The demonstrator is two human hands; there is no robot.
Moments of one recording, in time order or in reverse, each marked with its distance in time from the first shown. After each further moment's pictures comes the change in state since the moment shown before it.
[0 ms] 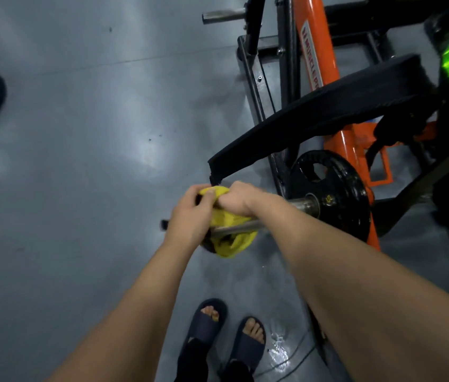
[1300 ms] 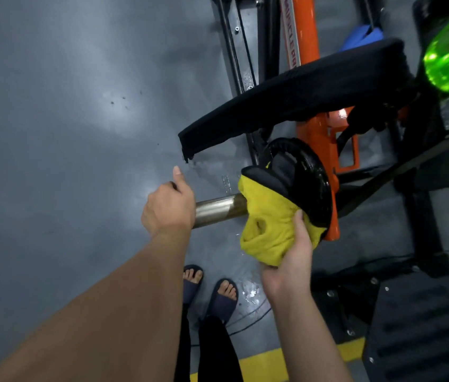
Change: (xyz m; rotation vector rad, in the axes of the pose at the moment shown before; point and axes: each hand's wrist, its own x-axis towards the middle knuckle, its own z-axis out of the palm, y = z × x) left_hand 0.028 0.002 0.043 0.573 0.229 -0.168; right_hand -0.104 0.088 0.052 1.981 0.645 0.479
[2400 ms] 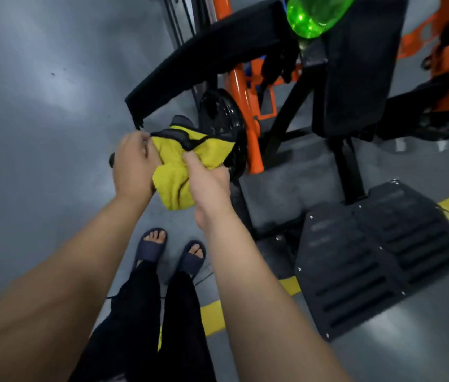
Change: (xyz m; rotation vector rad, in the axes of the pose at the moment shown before) left_hand -0.107 0.011 -0.041 -0.283 -0.046 0.389; right_hand -0.091 -0.024 -0.015 -0.446 -0.226 -0.181
